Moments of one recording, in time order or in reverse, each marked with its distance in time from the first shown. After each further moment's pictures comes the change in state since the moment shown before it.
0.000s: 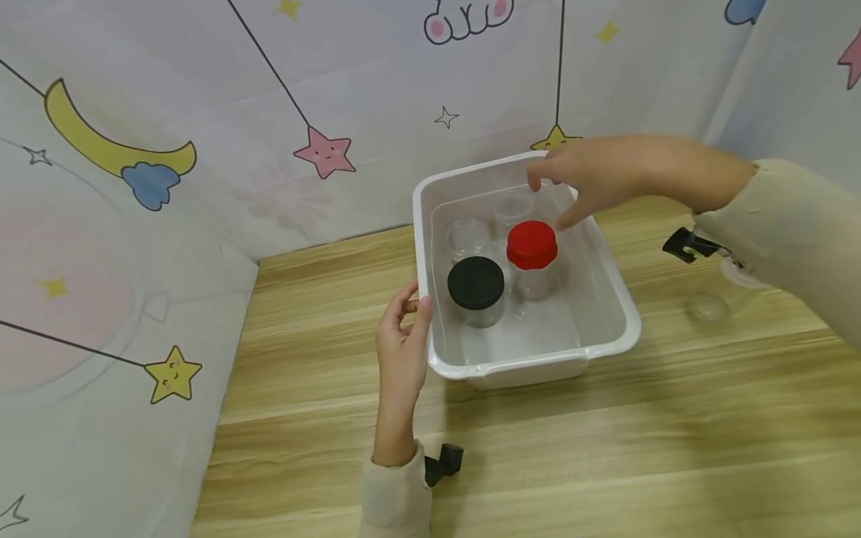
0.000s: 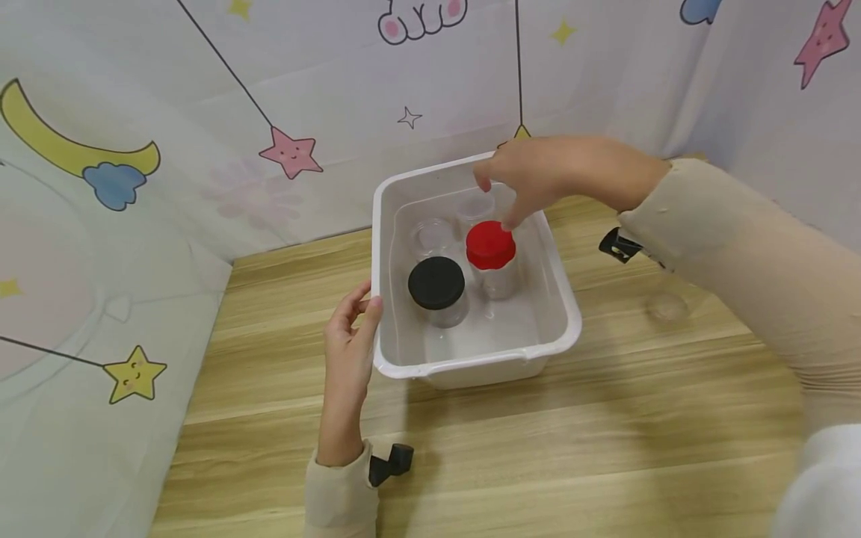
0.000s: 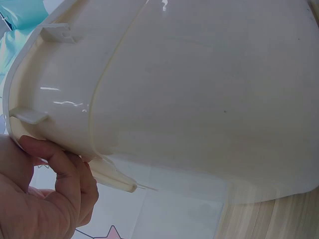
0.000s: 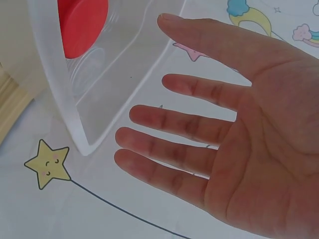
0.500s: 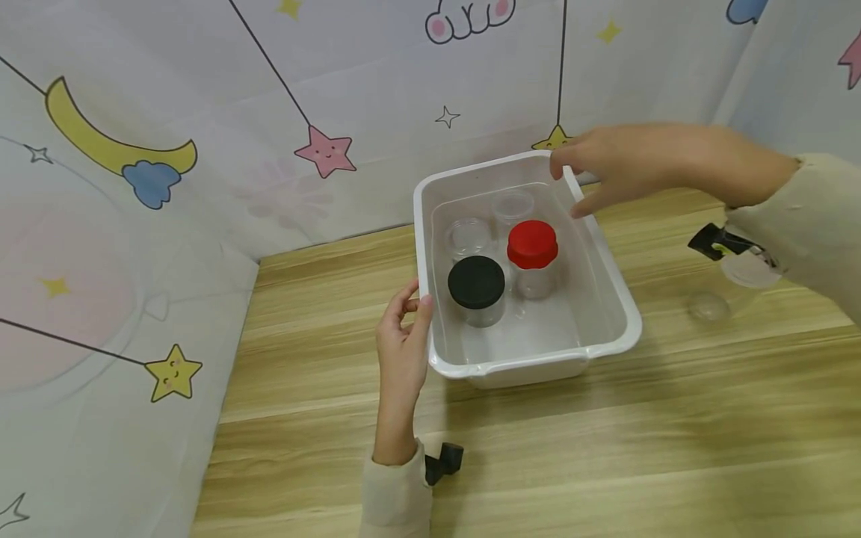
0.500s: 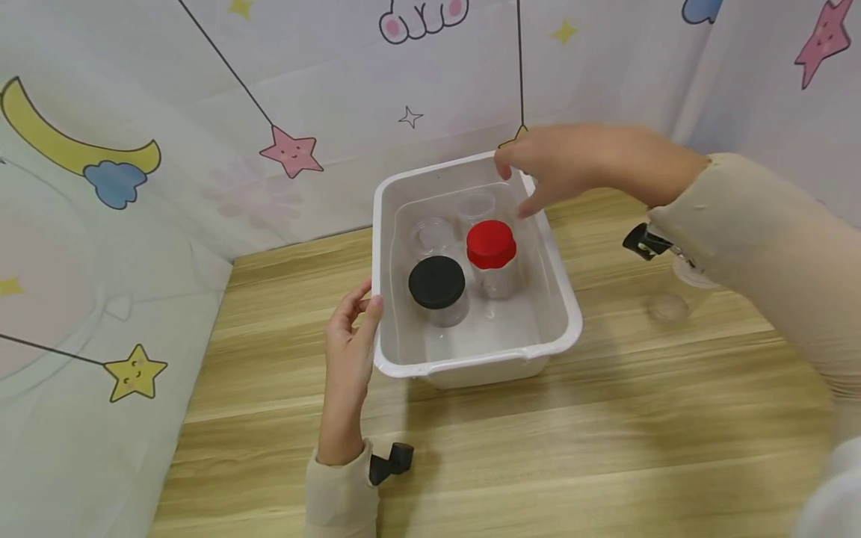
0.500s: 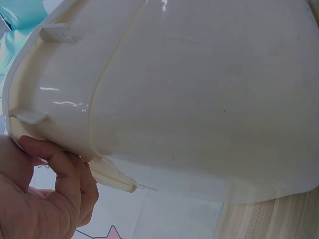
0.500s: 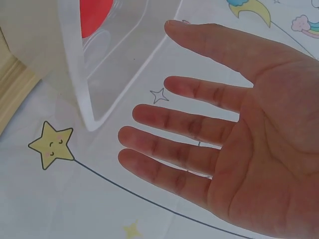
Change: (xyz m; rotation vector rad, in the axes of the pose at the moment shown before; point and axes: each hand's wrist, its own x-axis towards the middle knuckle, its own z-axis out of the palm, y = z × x) left_hand 0.000 -0.001 0.000 -0.011 0.000 -0.001; right_hand -0.016 0.013 -0.001 -0.025 0.047 0.032
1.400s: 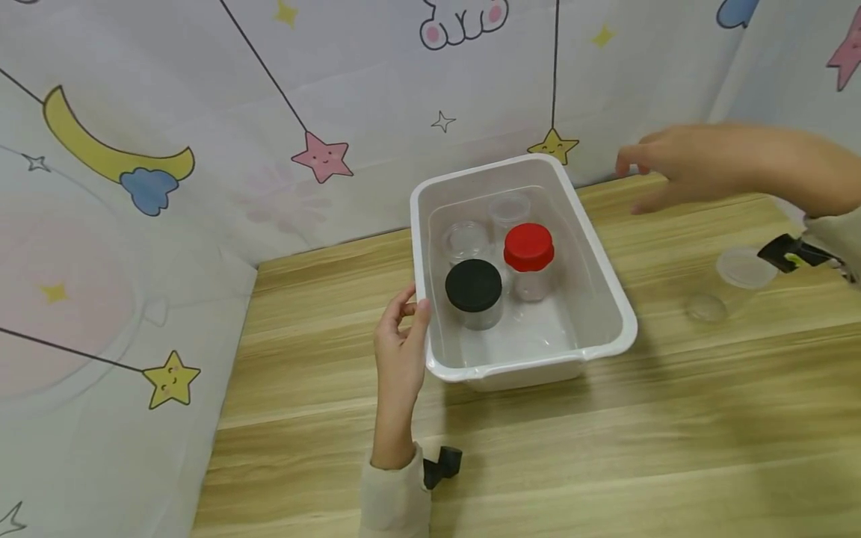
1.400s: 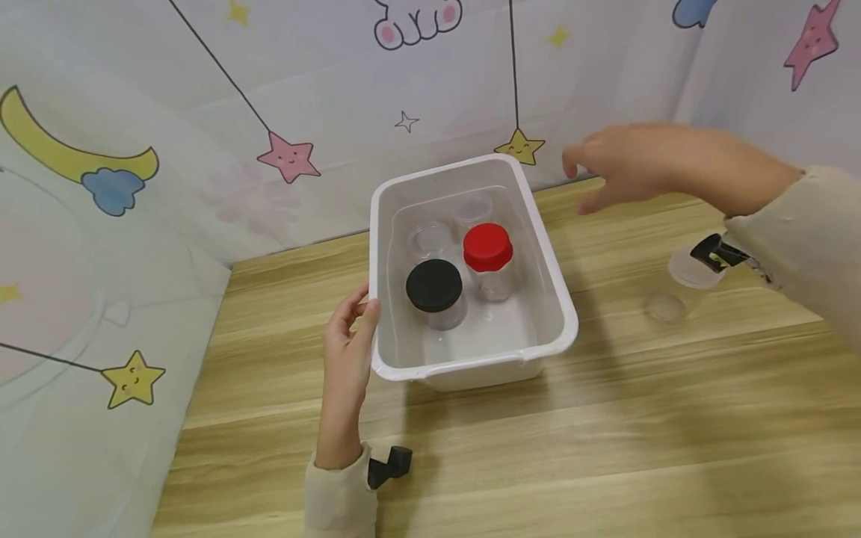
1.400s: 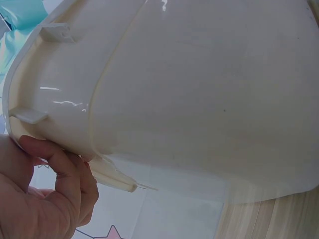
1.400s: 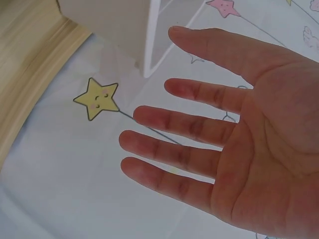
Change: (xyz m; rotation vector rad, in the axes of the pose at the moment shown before) left_hand 0.000 0.002 0.000 0.026 -0.003 -0.002; right_hand -0.051 0.048 0.021 -0.030 0.018 0.136
